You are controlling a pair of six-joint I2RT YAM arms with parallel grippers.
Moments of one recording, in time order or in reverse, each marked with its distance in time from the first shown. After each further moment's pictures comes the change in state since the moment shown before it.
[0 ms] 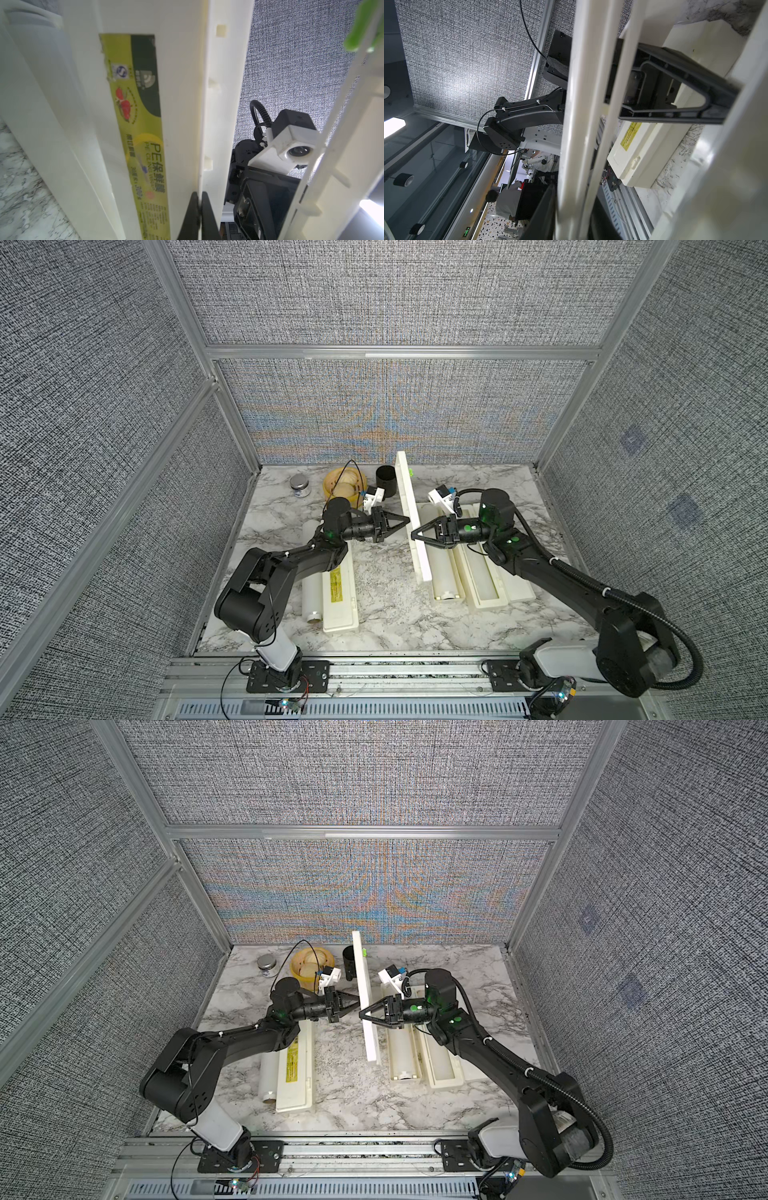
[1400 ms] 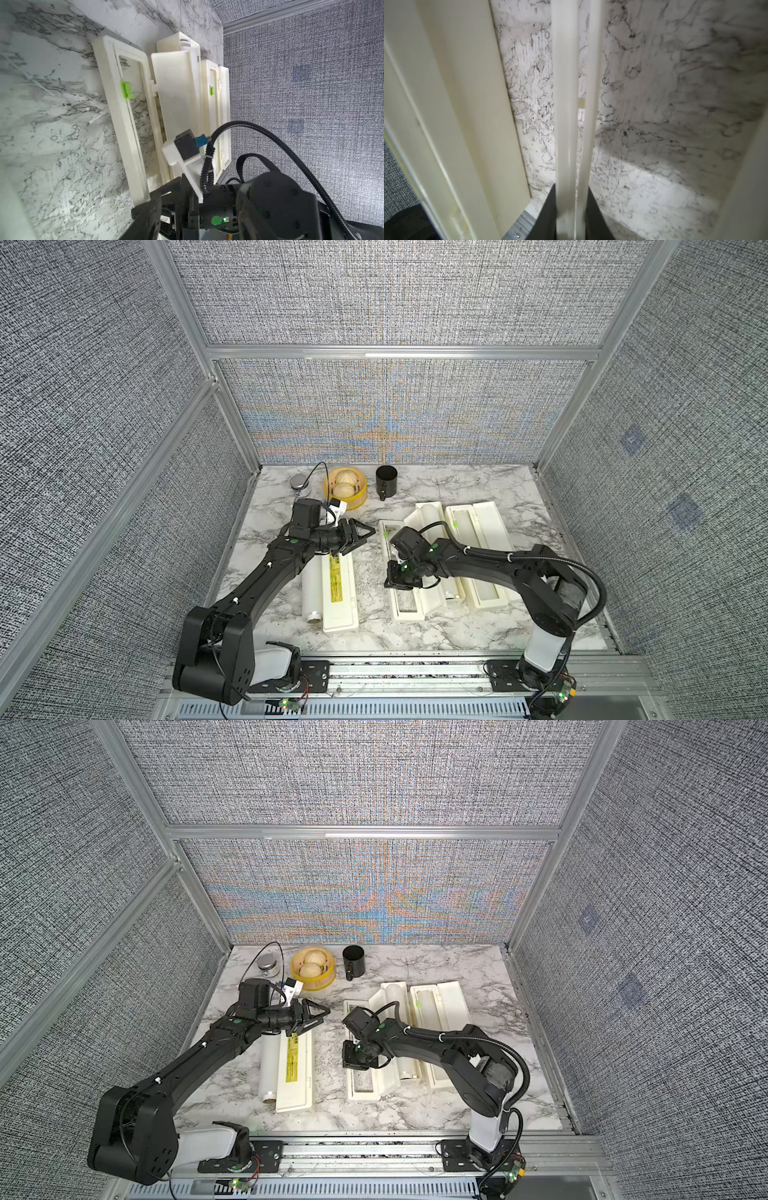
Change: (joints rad) left arm 0.211 -0.365 0.003 -1.019 -0.116 0.537; right arm 0.428 0.490 0.267 -0.735 0.831 -0.154
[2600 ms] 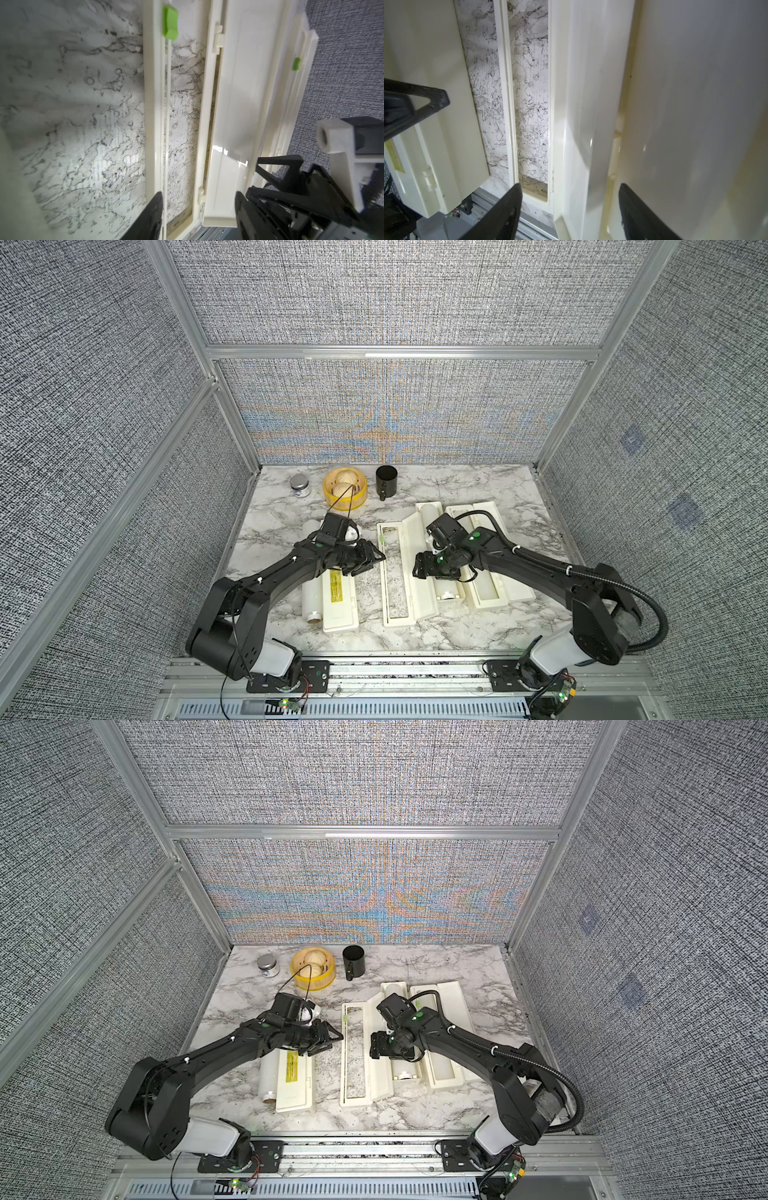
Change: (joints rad) left arm -0.202 0.169 -0.026 -0.101 -0.256 -0.032; right arm -0.178 -0.282 -0.076 -0.273 0.085 -0.250
